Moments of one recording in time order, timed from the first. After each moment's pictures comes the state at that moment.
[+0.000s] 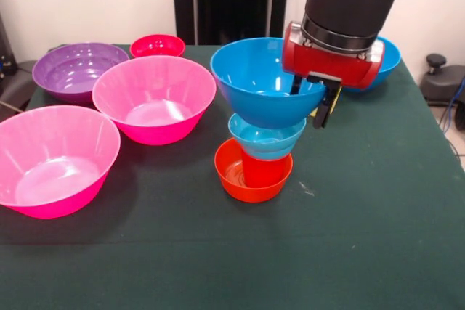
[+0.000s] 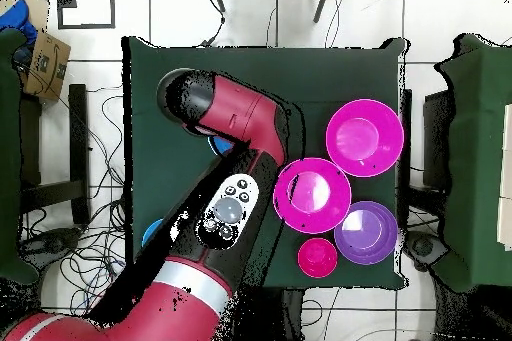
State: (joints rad) arm 0.19 -0.32 -0.55 1.23 0.58 0.78 1.54
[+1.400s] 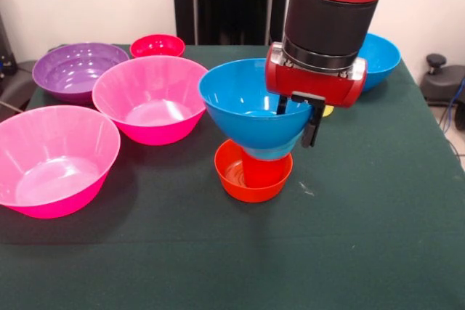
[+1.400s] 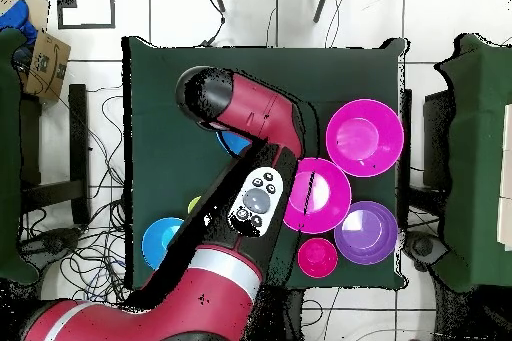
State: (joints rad) arm 0.12 -0.33 -0.47 1.23 0.54 0.72 1.54
